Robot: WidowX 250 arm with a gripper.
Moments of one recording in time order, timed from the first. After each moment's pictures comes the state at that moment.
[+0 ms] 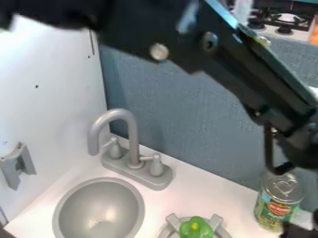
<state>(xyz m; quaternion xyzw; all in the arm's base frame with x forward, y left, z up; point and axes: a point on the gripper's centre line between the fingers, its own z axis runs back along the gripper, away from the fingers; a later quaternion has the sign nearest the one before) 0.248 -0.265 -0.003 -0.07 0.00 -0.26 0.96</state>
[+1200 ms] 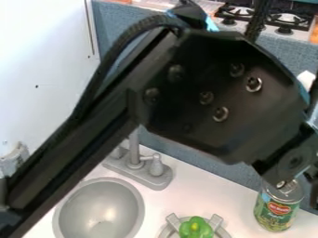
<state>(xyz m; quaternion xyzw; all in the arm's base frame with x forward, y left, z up) 0.275 -0.289 -0.070 -0.04 0.07 -0.30 0.95</state>
